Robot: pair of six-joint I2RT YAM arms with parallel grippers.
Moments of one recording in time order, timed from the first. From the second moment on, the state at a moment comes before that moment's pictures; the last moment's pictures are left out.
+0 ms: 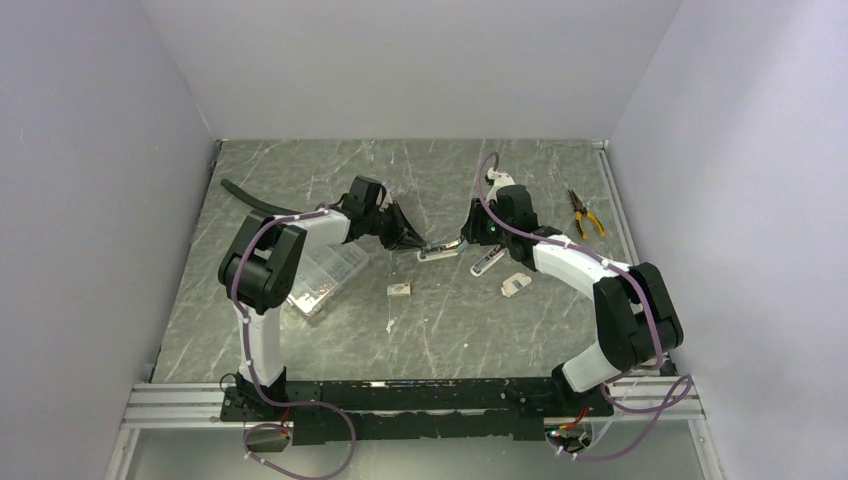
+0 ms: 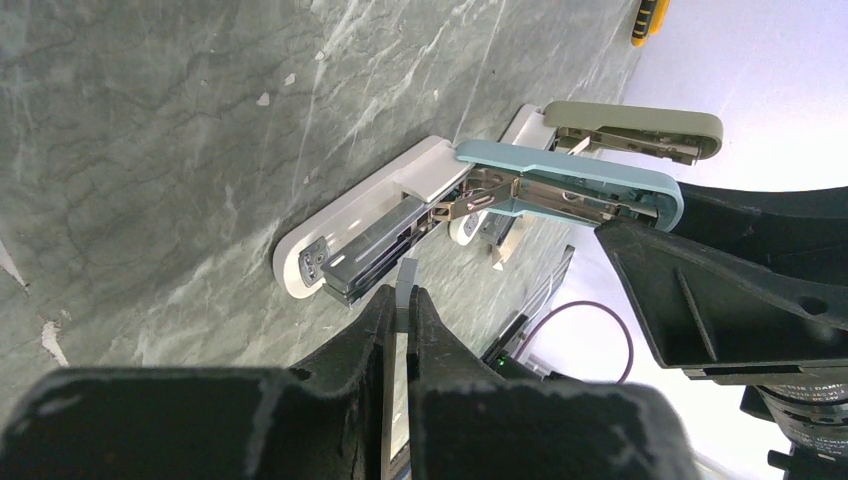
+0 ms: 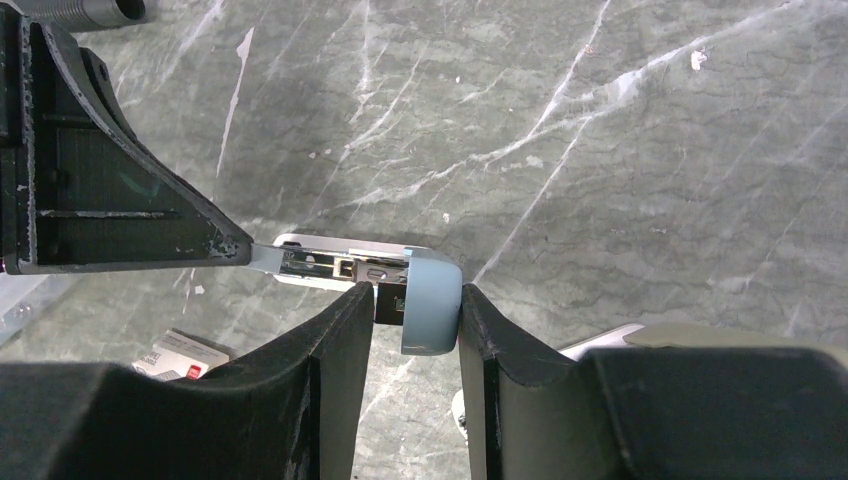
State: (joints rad) left arm -0.46 1.98 1.20 0.00 0.61 -0.96; right arm 0.39 1.52 0.86 0.06 -0.13 0.32
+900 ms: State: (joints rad) left arm -0.45 1.98 1.20 0.00 0.61 -0.95; right arm 0.39 1.52 0.86 0.06 -0.13 0.32
